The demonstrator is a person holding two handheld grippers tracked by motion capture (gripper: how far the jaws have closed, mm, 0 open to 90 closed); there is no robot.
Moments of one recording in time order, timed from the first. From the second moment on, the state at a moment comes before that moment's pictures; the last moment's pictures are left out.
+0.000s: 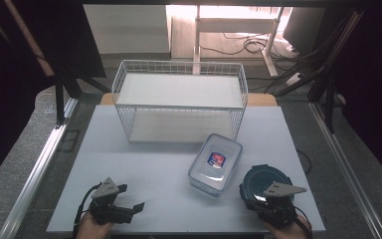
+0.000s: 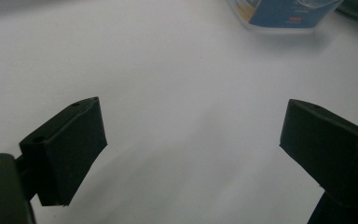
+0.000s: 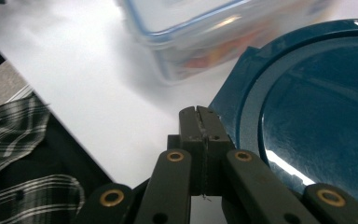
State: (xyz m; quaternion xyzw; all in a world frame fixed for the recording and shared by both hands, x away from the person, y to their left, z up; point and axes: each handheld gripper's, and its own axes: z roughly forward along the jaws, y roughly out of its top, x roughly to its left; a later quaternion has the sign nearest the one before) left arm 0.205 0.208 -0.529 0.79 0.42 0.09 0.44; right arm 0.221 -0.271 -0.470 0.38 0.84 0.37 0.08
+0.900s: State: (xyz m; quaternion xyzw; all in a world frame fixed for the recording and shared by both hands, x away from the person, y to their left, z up) left arm 0.207 0.204 -0.531 0.78 0.42 0.08 0.45; right arm 0.258 -0.228 -0.475 0.37 0.85 0.36 0.10
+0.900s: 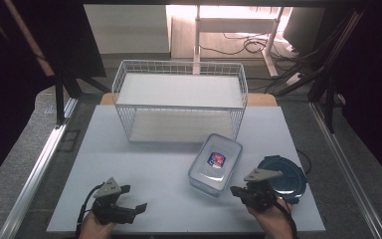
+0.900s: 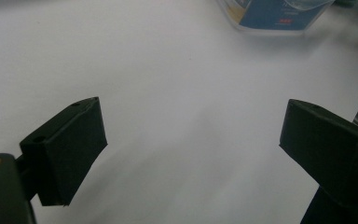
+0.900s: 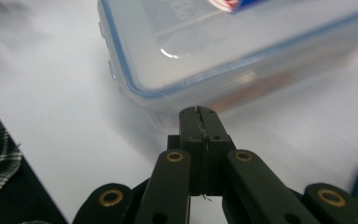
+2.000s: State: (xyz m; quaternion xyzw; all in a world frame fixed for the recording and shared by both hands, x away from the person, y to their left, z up) left arm 0.244 0.200 -0.519 0.76 0.44 0.09 0.47; right arm 0.357 -0.203 -0.445 0.42 0.81 0.36 0.20
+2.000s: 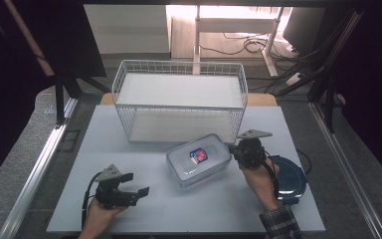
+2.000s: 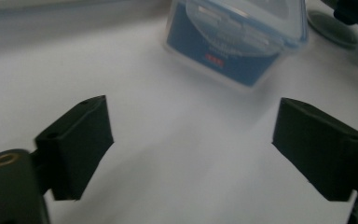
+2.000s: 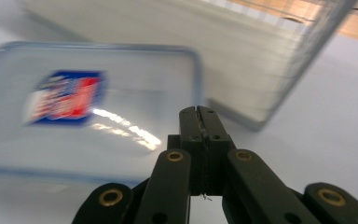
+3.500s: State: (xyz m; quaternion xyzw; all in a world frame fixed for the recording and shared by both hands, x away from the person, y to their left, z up) left arm 0.318 0.179 -0.525 0.78 0.47 0.10 0.41; right arm 0.337 -0.173 -0.490 0.41 0.85 0.32 0.09
